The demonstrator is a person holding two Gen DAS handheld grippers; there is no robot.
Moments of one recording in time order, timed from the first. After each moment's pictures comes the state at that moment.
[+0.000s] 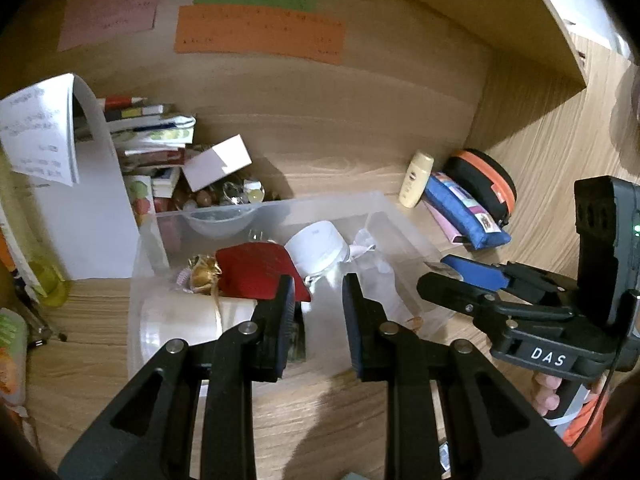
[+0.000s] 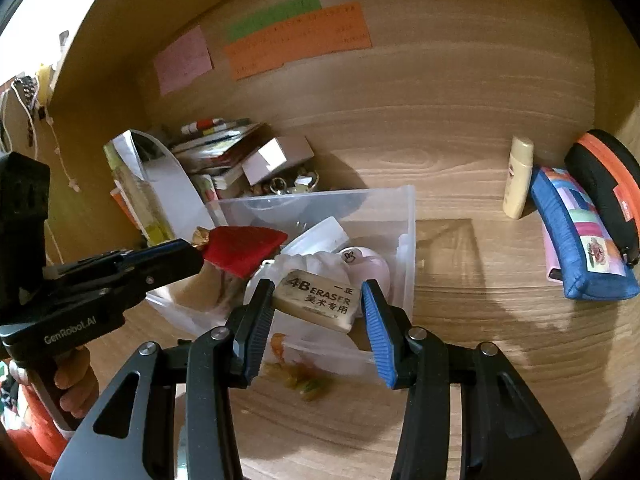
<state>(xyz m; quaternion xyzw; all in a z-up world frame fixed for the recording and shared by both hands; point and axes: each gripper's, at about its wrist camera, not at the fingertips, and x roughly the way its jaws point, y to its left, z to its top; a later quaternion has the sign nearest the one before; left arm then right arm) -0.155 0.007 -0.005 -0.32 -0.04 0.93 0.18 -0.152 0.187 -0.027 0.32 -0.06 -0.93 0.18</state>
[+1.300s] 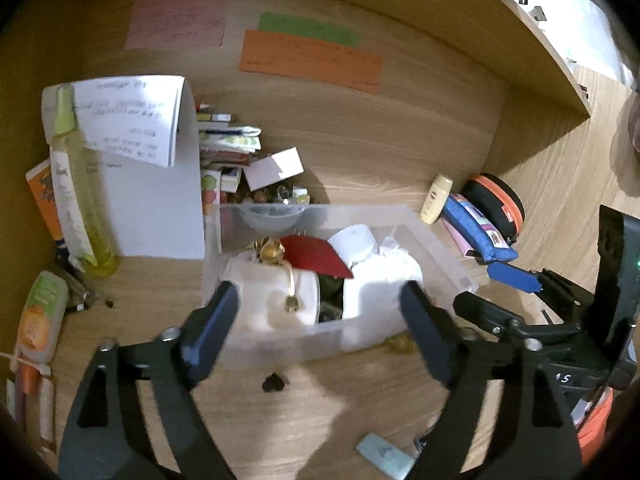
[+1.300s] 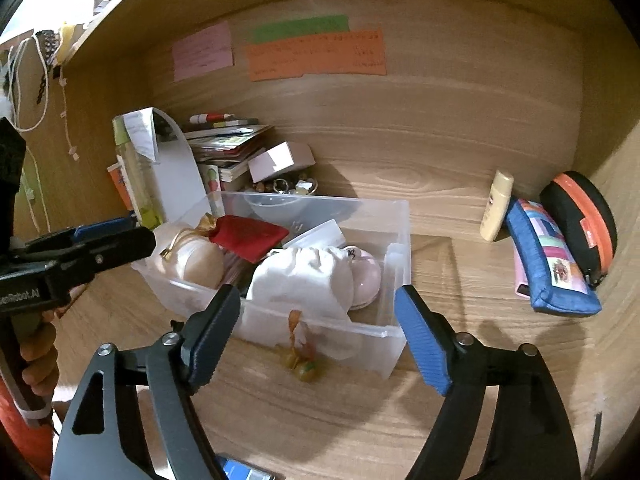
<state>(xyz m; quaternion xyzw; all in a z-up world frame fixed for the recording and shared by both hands) -0.106 -0.033 0.010 -0.29 -0.07 0.95 0.13 -0.112 0.166 -0.014 0.29 0.02 -0.95 0.14</state>
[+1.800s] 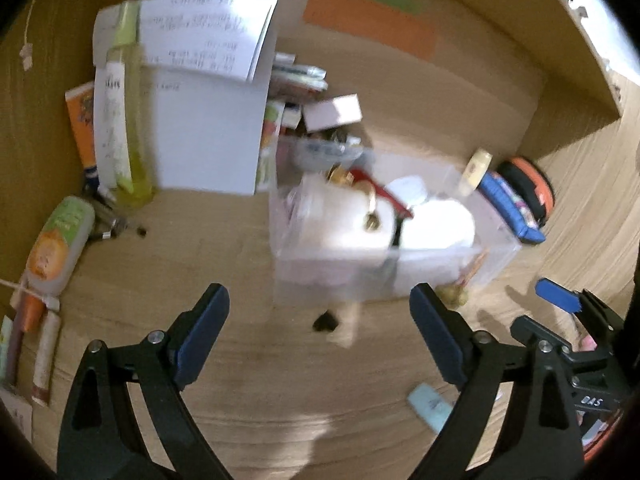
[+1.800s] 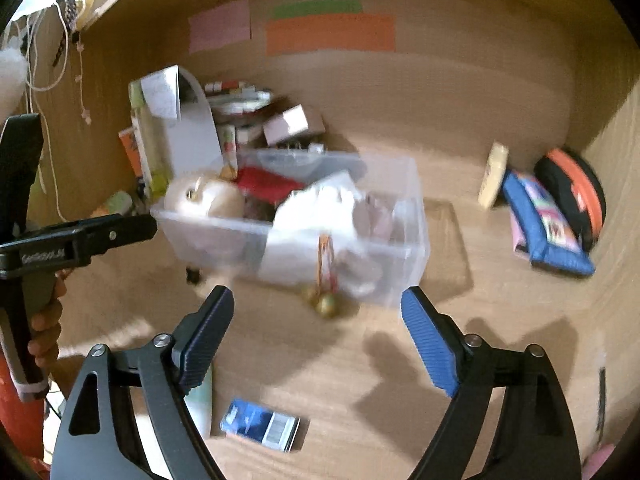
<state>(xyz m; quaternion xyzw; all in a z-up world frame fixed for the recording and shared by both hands) -0.093 -0.068 -0.034 -0.35 -0.09 0.93 0.08 -0.073 0.155 -0.042 0.32 0.03 -0.94 0.13</state>
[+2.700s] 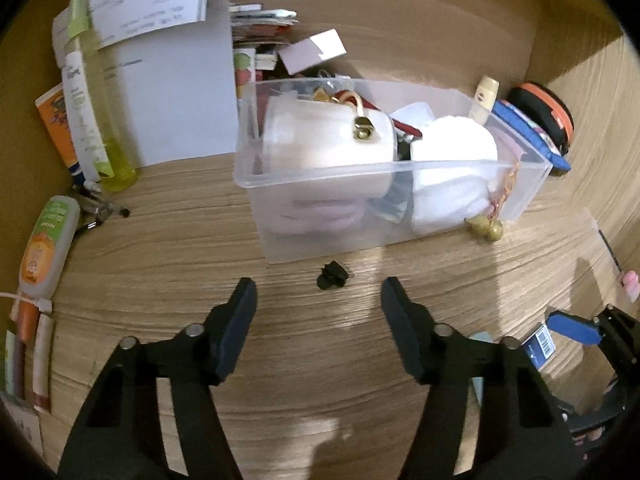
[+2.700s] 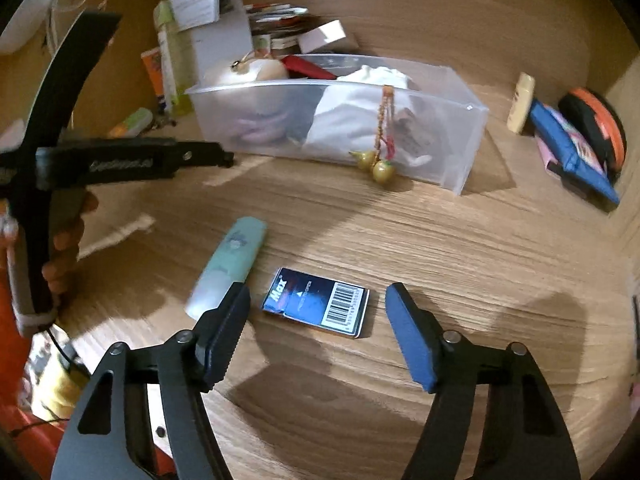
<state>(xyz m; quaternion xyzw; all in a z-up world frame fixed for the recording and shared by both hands) -0.103 -0.037 -0.072 -0.40 0.00 0.91 0.07 -0.029 0.129 -0.102 0.39 0.07 -0.91 0.15</state>
